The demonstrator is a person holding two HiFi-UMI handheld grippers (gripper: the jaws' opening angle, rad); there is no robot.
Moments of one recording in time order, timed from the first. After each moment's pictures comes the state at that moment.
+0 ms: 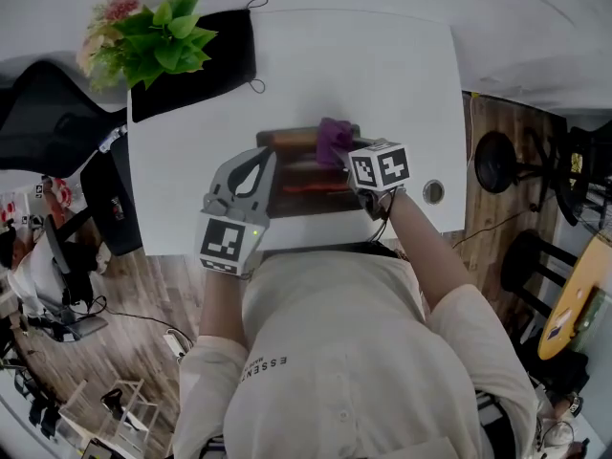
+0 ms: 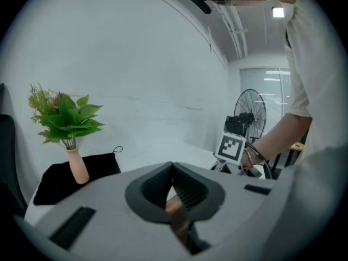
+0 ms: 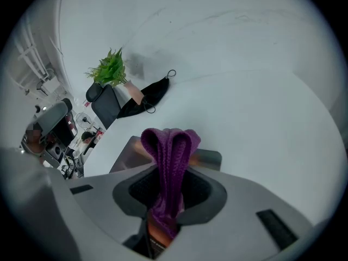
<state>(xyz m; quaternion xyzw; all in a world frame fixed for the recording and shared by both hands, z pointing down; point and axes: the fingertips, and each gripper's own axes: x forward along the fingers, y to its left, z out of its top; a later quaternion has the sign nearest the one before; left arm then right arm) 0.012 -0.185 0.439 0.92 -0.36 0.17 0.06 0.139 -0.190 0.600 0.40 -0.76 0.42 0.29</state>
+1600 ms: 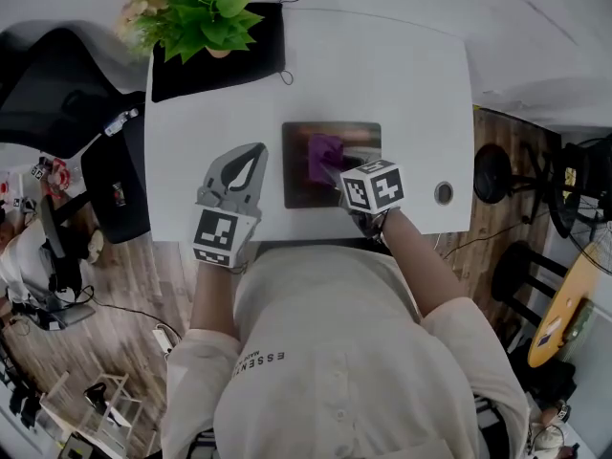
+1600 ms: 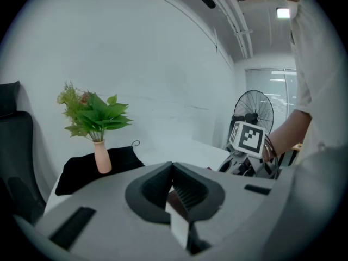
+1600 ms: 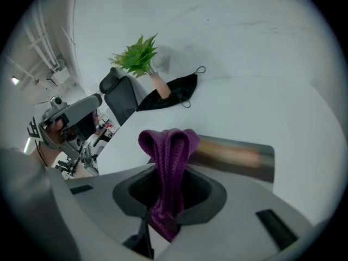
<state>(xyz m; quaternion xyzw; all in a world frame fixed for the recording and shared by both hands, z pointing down) -0.059 -0.175 0.441 0.90 -0.39 0.17 0.08 0.057 -0.148 0.565 0.36 -0.78 0.40 0.31</state>
